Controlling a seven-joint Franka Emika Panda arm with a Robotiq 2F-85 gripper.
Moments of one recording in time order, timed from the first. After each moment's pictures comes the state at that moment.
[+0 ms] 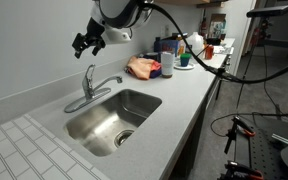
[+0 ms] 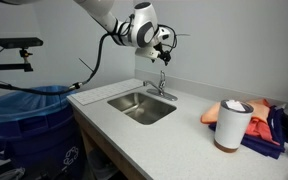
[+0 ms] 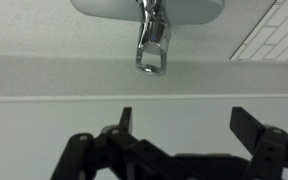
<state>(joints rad) 0.11 0.49 0.10 -1.56 0.04 2.75 0.02</state>
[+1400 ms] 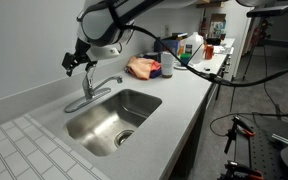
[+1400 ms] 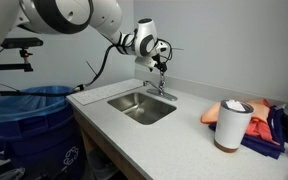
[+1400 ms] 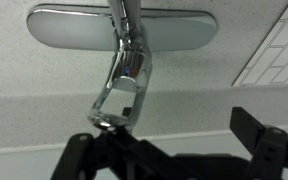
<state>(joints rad) 0.19 0.71 0.06 -1.31 0.02 2.60 0.13</state>
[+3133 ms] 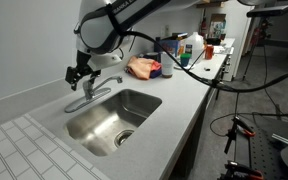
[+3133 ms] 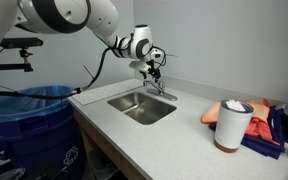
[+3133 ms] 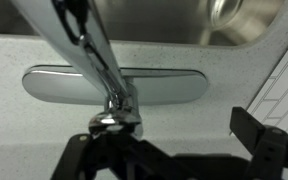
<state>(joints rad) 0.22 0.70 0.06 -1.36 -0.01 2.49 0.18</state>
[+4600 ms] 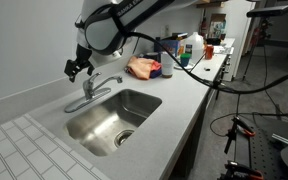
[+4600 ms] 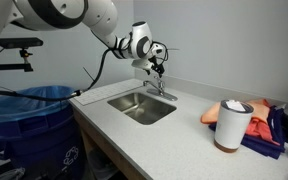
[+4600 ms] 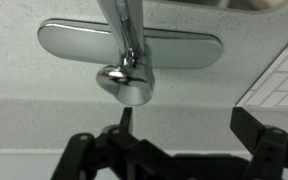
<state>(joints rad) 0.24 0.67 0.02 -1.39 -0.07 2.64 0.18</state>
